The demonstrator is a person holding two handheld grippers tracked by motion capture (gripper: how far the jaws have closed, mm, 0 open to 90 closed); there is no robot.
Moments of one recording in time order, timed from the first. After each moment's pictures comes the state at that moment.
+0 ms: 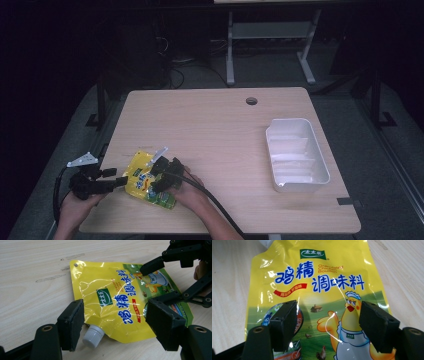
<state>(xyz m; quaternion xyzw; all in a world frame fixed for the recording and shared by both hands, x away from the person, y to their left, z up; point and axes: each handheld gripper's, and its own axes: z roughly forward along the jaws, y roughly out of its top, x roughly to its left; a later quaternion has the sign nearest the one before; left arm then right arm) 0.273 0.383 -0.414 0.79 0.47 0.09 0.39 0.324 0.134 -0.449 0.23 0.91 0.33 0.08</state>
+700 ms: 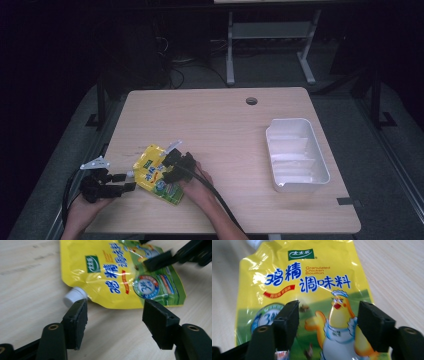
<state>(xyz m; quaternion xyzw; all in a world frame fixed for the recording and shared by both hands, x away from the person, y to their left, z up) 0.271 0.360 -0.426 0.81 0.45 0.06 0.37 0.338 0.098 -0.443 0.29 0.89 0.33 0.09</state>
